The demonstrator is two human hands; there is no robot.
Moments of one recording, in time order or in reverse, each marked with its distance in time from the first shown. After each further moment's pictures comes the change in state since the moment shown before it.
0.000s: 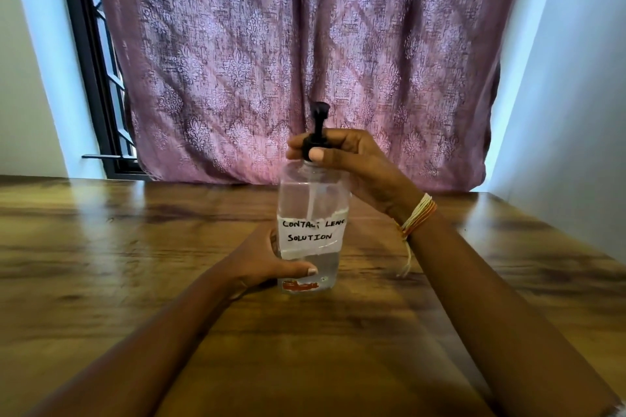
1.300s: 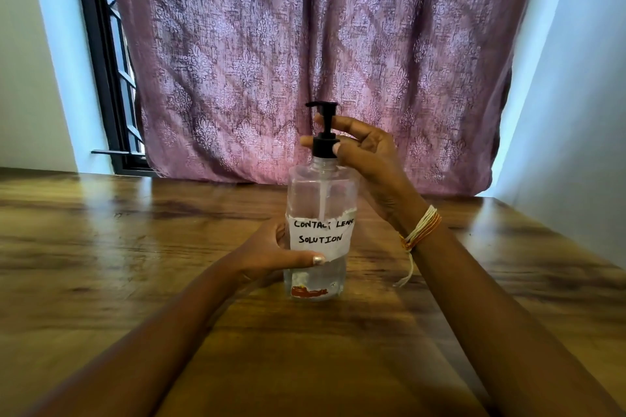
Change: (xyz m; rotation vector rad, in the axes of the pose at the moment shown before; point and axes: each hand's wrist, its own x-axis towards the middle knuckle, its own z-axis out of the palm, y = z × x) left_hand -0.010 0.020 0.008 -0.245 -0.043 0.040; right_hand -0.005 -0.004 0.011 0.014 0.292 -0.036
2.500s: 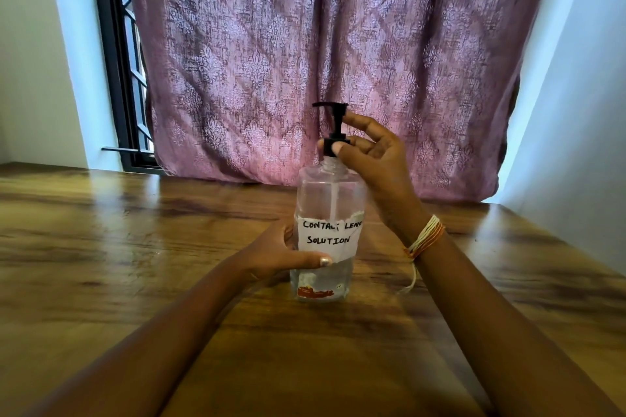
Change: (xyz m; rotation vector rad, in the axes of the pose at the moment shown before) left_hand 0.000 0.003 0.001 0.036 -0.006 -0.011; right_hand -0.004 0.001 0.007 -0.080 0.124 -0.065
